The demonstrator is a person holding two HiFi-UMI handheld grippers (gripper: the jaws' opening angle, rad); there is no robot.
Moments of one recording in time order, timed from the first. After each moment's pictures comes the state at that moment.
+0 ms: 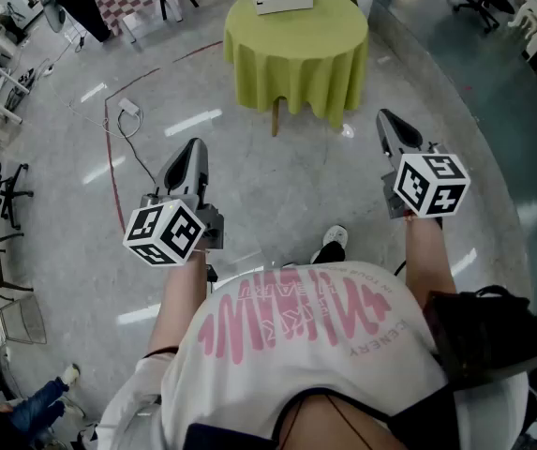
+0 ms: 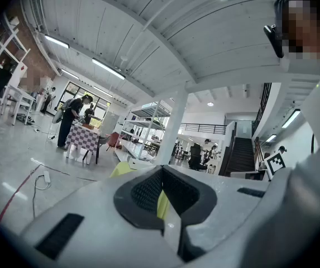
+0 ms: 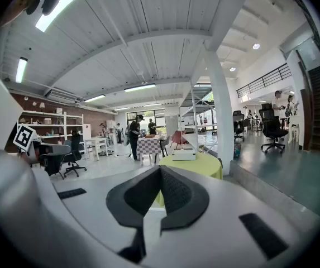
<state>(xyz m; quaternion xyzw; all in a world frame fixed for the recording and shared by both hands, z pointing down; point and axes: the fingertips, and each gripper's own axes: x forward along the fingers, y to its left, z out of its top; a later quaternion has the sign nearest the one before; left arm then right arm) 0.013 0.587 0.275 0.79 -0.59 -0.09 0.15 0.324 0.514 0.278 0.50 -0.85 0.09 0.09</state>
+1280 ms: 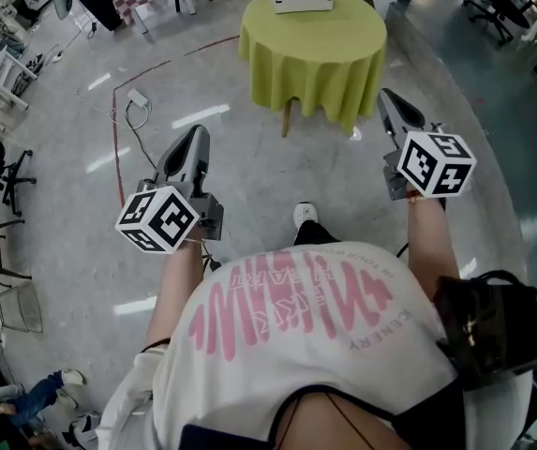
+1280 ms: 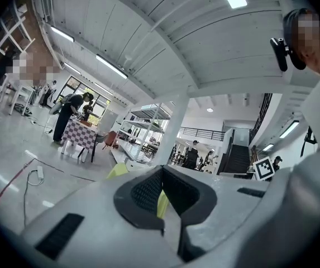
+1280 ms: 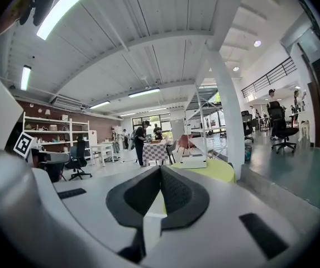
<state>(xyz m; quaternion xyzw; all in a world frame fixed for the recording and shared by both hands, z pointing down) -0.019 0.559 0.263 0.79 -0.57 -0.12 0.17 0.278 0.458 0.255 0.47 -0.87 0.09 0.06</state>
